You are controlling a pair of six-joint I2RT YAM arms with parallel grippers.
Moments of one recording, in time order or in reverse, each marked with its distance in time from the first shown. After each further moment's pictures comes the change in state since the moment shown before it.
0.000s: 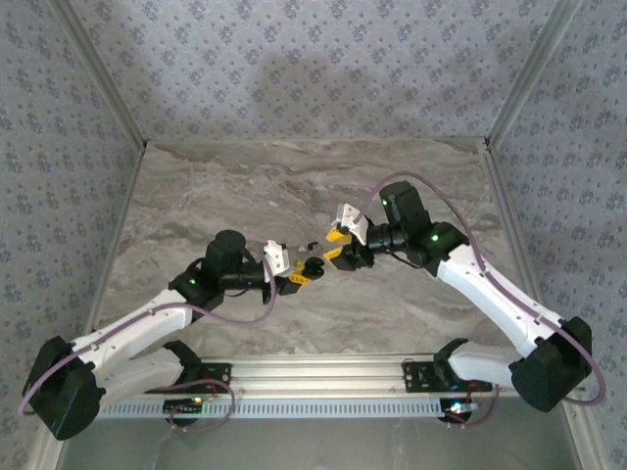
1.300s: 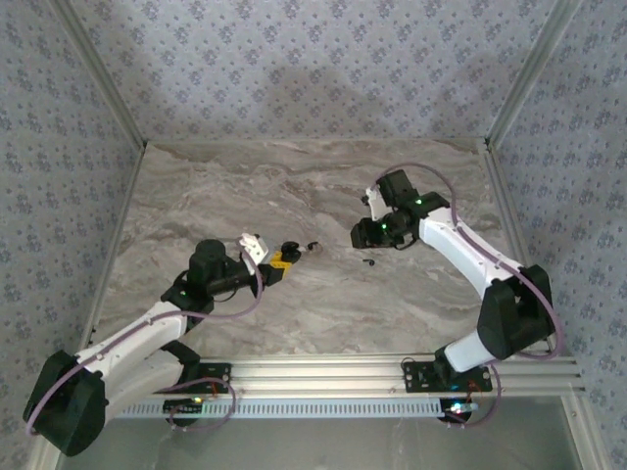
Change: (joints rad) left arm 0.151 -0.064 -0.183 0.208 -0.132 -0.209; right arm -0.171 0.306 0.122 -0.327 0.383 0.743
